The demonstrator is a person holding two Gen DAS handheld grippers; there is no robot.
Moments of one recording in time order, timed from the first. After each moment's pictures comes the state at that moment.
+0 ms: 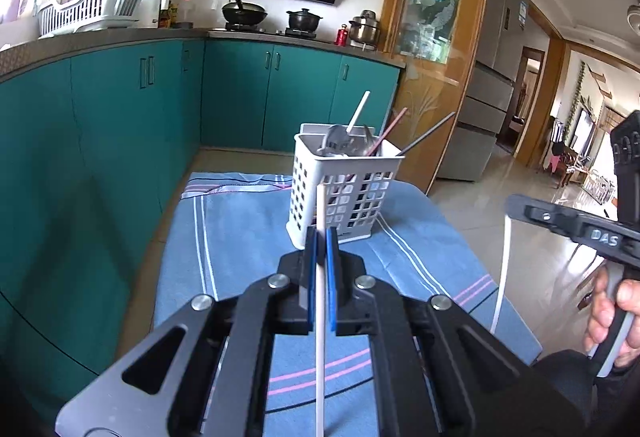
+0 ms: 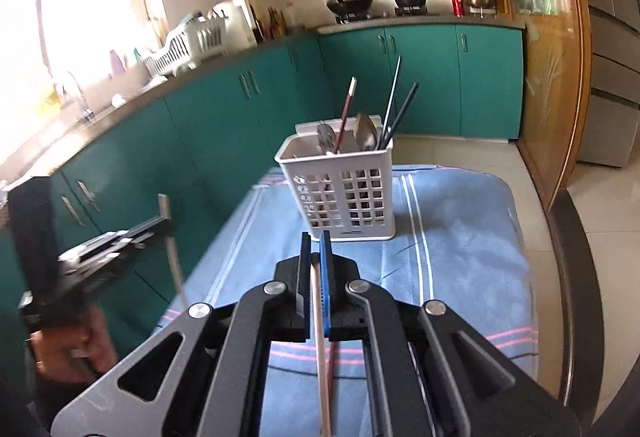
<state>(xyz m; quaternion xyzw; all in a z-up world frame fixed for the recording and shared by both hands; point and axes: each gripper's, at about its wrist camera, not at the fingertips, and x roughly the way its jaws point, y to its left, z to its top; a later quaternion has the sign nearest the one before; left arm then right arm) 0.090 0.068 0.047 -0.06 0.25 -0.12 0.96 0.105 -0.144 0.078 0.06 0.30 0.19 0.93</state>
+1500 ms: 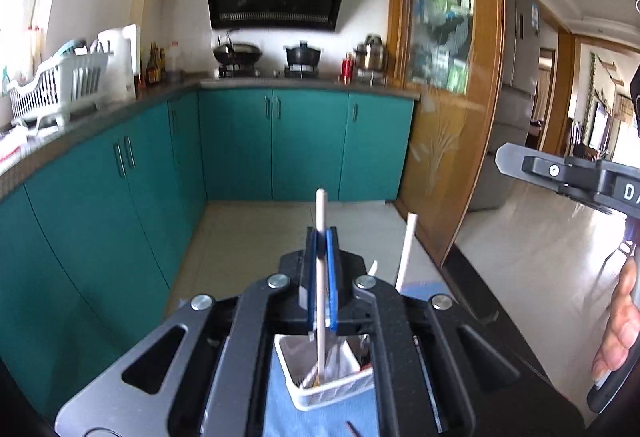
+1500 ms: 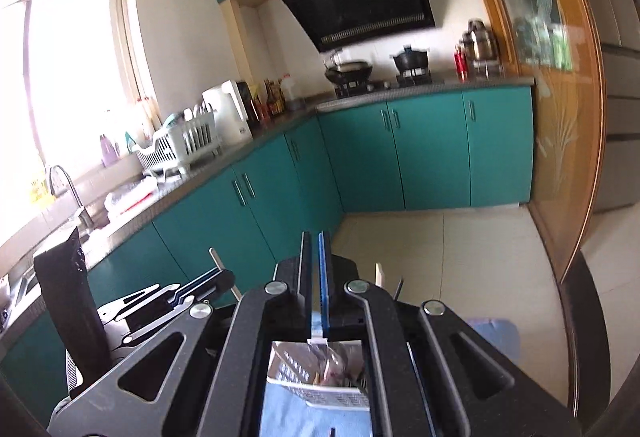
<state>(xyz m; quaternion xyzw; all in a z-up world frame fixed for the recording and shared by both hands) 0.282 0.010 0.153 -0.01 0.22 -0.10 0.97 0.282 -0.161 0.214 0.10 0.22 0.19 0.95</state>
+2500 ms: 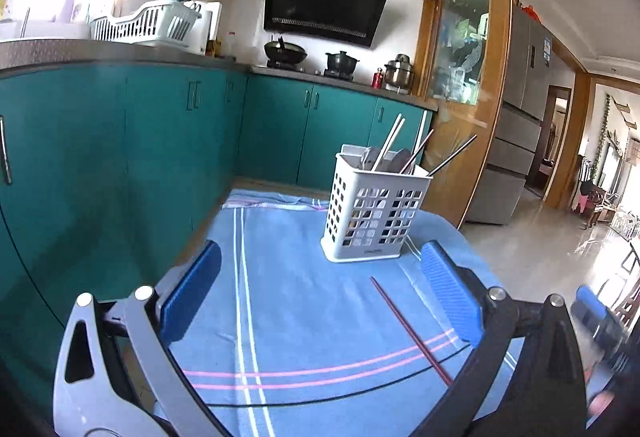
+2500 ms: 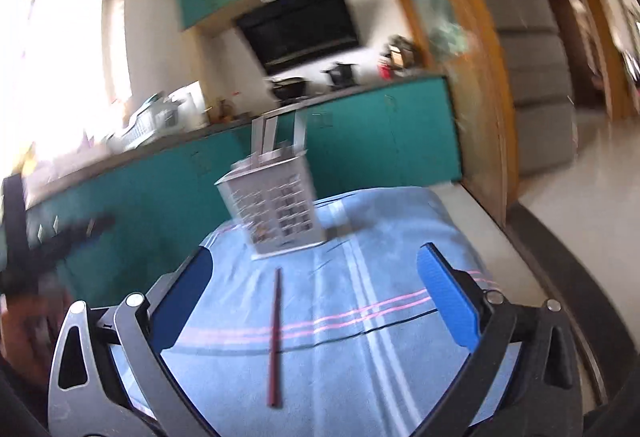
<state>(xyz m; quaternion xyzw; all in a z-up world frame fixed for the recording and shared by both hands) 0.042 0.083 0.014 -0.09 0.18 -0.05 0.98 -0.013 -0.194 -0.027 0.10 0.13 0.09 0.98</state>
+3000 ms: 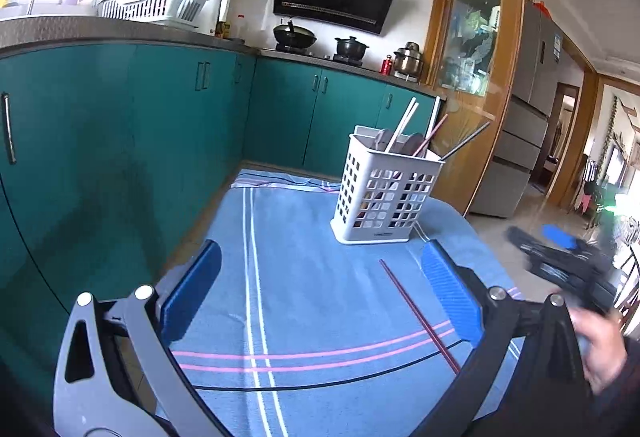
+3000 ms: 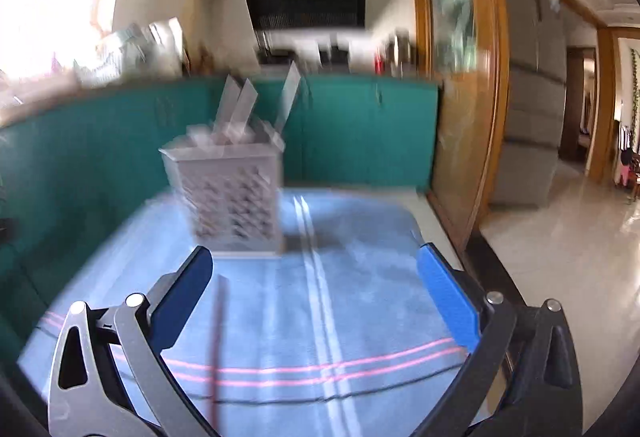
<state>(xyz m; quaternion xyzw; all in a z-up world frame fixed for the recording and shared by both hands) 0.043 0.096 0.010 -0.10 0.20 -0.04 0.97 0.124 -0.179 -0.010 -0.01 0.22 0.01 0.98</state>
